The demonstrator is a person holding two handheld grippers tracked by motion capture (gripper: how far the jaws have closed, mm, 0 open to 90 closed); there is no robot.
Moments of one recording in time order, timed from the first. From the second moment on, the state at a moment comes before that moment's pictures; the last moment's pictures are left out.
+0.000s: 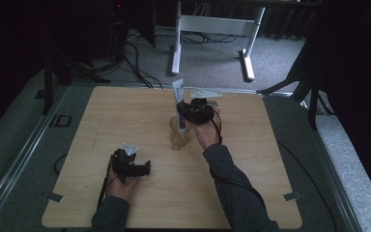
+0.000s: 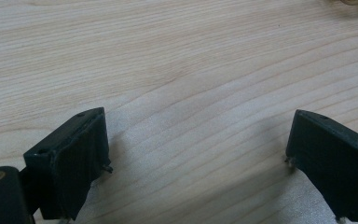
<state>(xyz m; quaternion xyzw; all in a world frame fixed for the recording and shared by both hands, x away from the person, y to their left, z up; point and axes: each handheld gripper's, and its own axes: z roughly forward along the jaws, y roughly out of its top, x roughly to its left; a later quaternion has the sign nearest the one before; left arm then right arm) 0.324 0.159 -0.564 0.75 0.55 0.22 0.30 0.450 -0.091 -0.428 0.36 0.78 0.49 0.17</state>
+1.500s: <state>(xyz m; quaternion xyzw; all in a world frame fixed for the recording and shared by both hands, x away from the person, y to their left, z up) 0.324 0.158 -0.564 0.75 0.55 0.22 0.30 0.448 -0.086 -0.467 0.36 0.81 0.44 0.16</state>
